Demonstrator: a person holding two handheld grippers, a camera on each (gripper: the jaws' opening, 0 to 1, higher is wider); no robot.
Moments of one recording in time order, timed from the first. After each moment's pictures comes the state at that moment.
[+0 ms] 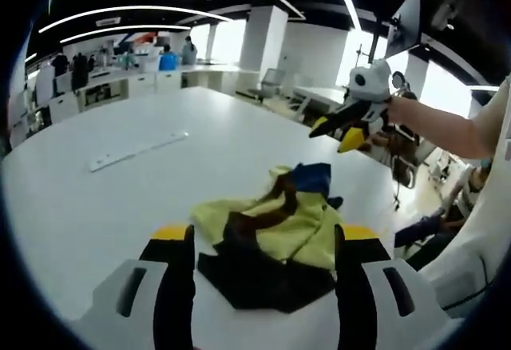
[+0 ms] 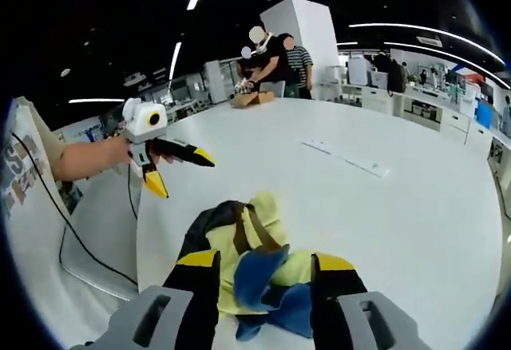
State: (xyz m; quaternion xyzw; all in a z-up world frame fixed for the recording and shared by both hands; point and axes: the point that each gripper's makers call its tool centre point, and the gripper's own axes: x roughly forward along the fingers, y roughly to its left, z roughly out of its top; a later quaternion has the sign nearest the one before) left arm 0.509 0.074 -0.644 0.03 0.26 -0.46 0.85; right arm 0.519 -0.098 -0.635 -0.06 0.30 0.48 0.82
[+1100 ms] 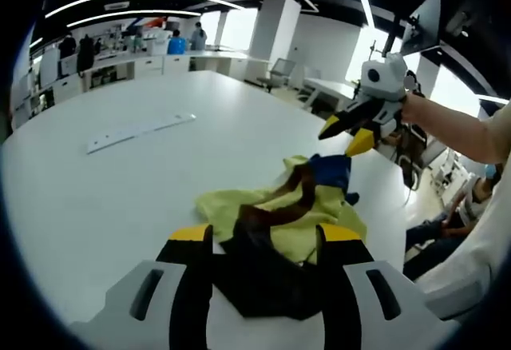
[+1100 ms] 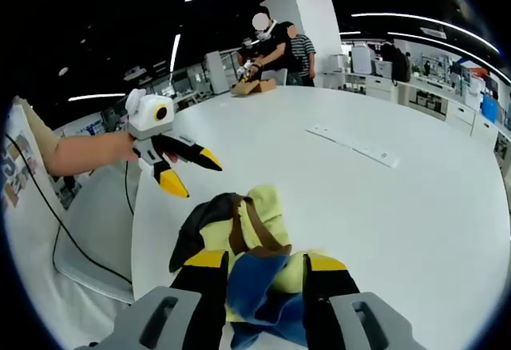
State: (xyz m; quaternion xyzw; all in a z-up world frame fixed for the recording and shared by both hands) left arm 0.530 0.070 -0.675 0.02 0.30 -0.44 0.85; right arm 0.529 -0.082 -0.659 -0.07 0.33 0.49 0.81
